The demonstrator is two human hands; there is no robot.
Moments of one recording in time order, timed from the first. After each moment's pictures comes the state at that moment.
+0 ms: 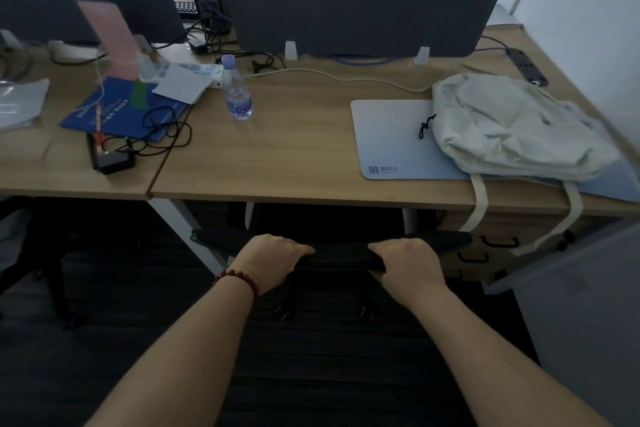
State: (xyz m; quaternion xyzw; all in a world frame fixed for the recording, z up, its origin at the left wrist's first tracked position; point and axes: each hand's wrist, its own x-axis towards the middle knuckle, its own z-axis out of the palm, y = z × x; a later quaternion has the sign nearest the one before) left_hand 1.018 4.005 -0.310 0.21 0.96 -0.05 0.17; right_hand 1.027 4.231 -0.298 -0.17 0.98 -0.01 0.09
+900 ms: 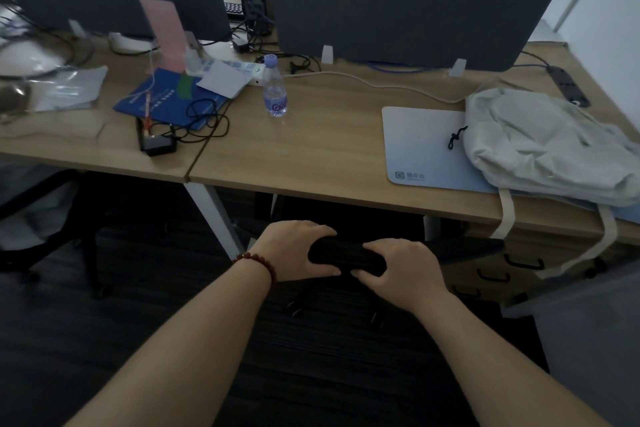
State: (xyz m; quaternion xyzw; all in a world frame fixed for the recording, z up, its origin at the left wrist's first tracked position) left_hand 1.038 3.993 -0.292 0.17 0.97 0.11 0.09; right_hand 1.039 4.204 -0.291 -0.20 0.97 -0.12 0.06
